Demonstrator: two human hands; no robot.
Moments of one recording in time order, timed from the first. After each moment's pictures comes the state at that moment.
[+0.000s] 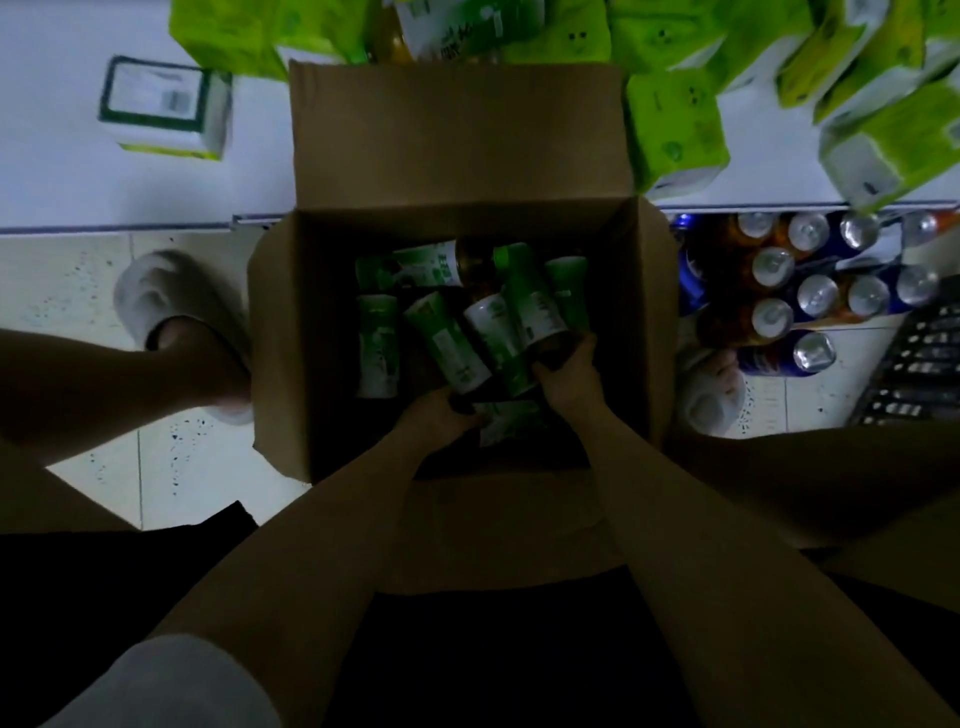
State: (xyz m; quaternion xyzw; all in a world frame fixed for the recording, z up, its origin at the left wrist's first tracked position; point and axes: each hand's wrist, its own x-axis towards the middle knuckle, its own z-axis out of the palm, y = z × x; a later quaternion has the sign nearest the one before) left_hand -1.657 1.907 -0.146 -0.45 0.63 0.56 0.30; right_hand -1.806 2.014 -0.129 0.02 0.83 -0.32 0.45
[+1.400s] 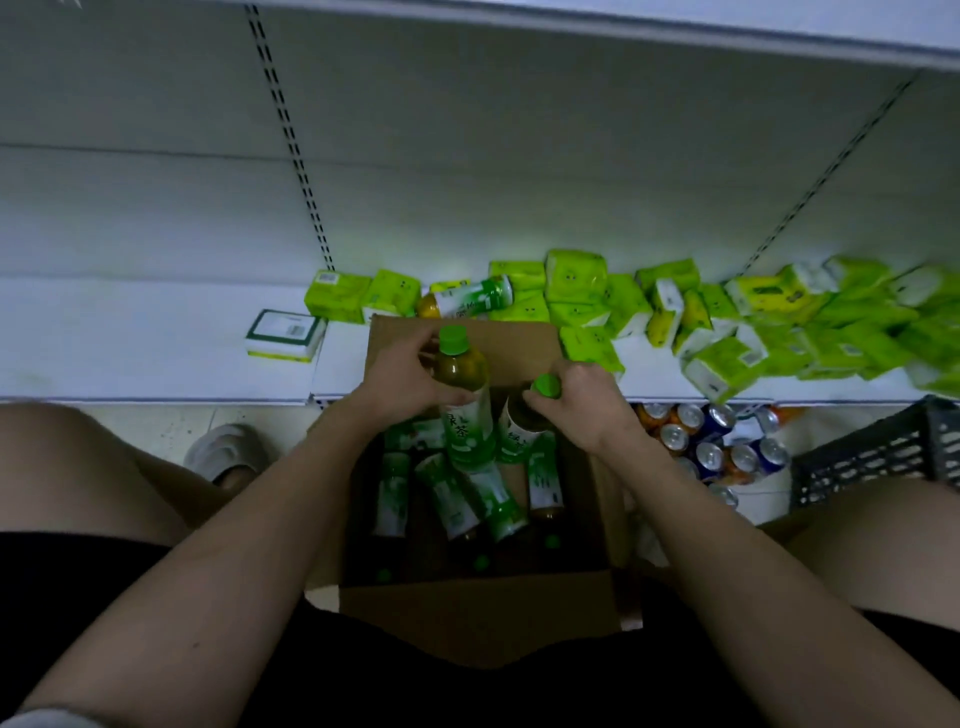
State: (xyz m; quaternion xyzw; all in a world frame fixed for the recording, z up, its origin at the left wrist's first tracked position) left_hand -1.684 1.810 0.090 -0.28 0.80 0.52 -0.10; right_hand -1.832 1.991 0.107 -0.42 0.88 -0.15 0.13
